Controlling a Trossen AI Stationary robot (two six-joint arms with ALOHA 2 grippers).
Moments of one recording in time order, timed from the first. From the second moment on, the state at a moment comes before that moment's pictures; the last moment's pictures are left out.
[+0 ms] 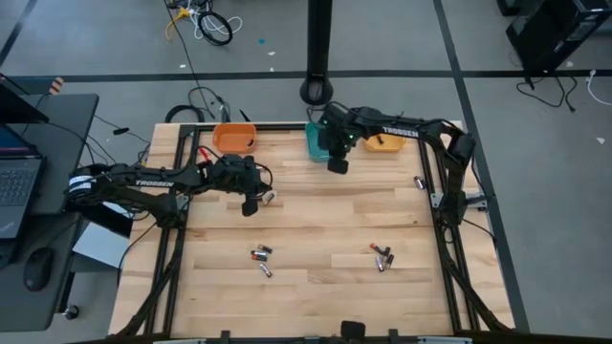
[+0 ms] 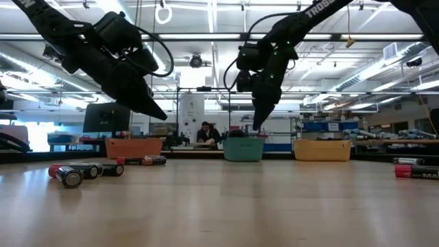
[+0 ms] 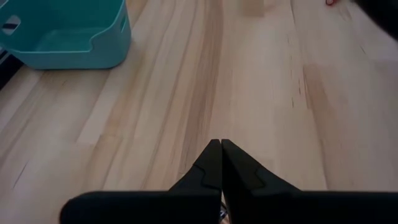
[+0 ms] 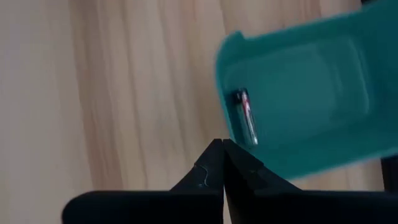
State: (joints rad) left arm 0.31 1.17 0.45 0.12 0.14 0.11; right arm -0.52 1.91 1.49 -0.79 -0.12 -0.36
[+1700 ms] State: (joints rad) left arm 0.30 1.17 0.45 0.13 0.13 0.10; right arm -0.54 1.99 1.55 -0.70 -0.05 -0.26
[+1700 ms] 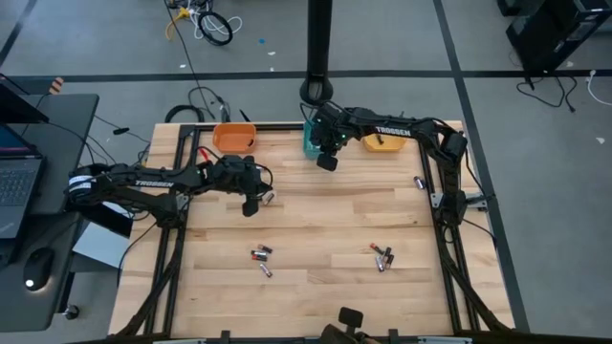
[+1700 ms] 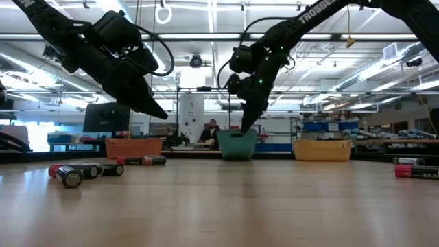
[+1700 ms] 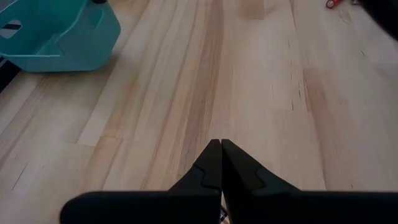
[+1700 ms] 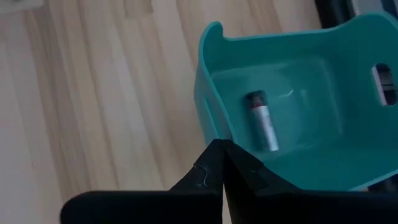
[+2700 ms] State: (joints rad) left arm 0.30 1.17 0.45 0.13 0.13 0.10; right arm -0.54 1.99 1.55 -0.73 -0.12 -0.24
